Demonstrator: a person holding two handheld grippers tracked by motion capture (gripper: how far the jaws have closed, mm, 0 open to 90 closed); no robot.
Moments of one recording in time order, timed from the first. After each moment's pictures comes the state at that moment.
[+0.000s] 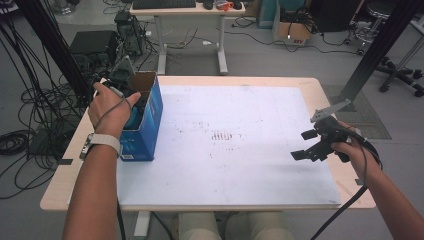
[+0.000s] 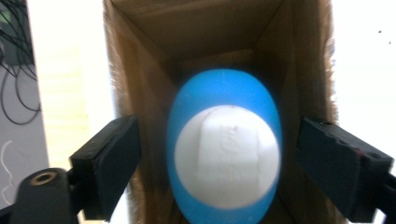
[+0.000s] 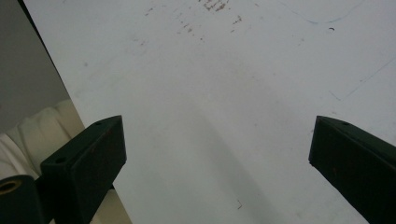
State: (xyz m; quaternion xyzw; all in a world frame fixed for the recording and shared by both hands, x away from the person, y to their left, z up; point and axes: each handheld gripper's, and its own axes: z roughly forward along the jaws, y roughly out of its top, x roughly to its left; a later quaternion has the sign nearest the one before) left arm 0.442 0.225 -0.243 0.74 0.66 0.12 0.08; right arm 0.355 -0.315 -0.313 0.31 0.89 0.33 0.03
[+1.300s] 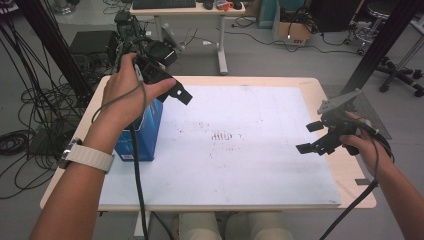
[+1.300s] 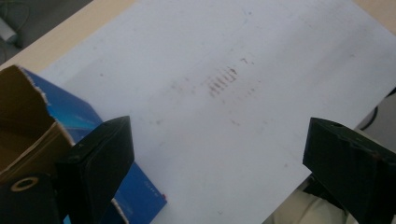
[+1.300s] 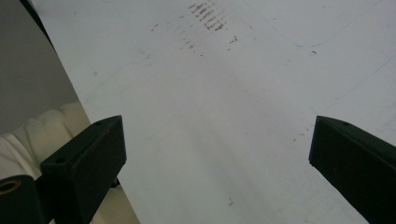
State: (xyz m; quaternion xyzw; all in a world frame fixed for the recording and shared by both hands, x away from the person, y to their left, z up) left arm 0.369 0.111 -0.138 0.89 0.38 0.10 0.23; right arm 0.350 -0.317 -0.278 0.30 0.89 0.33 0.04
